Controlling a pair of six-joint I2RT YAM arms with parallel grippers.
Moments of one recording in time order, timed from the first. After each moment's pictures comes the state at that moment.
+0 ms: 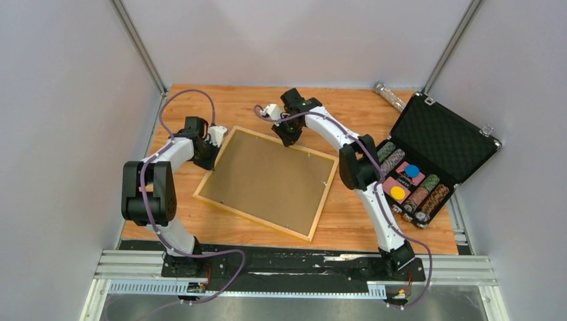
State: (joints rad) left arm -0.02 1.69 1.04 -0.51 0.14 0.41; right arm 0.54 2.53 2.31 -0.92 -0.30 -0.52
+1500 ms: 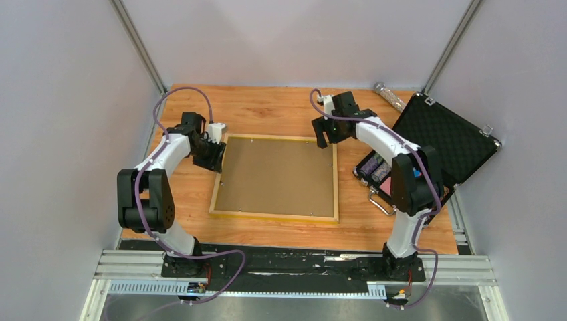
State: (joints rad) left arm -0.01 1.61 1.11 -0.74 0.27 0.34; right arm 0.37 1.88 1.51 -0.53 -0.14 -0.10
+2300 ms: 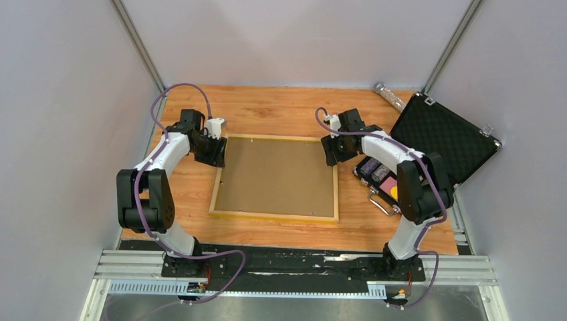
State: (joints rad) left arm -0.01 1.61 1.14 -0.70 0.32 0.27; right arm 0.33 1.77 1.22 -0.51 -0.17 -0.09
